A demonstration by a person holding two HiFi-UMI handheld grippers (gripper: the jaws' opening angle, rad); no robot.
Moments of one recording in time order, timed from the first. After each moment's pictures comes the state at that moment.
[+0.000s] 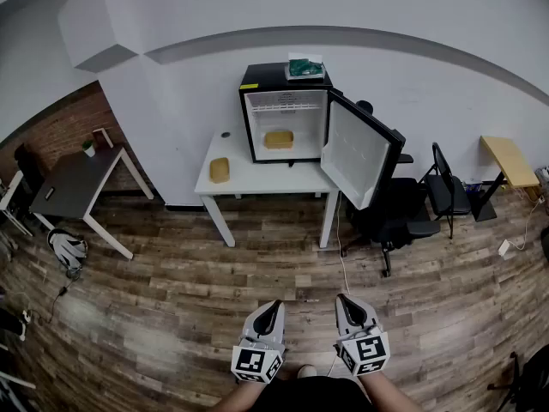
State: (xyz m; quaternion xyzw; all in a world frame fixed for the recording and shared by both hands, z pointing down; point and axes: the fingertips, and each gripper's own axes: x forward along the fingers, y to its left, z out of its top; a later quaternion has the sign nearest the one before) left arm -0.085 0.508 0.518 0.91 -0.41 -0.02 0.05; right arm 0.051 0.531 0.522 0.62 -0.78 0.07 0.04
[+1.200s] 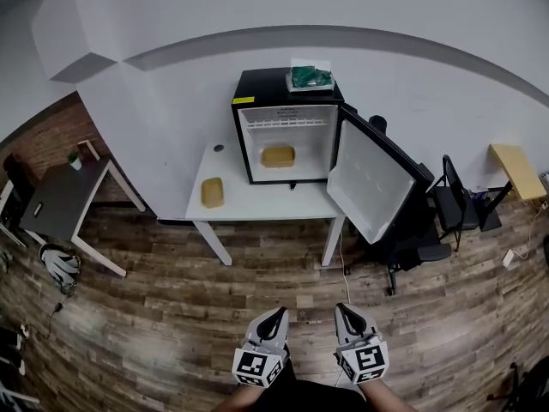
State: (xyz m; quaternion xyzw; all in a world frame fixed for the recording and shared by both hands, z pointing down) left arm -0.047 0.335 0.542 0.93 -0.37 0.02 0.07; right arm 0.075 0.364 0.538 0.63 -0.78 0.06 0.06
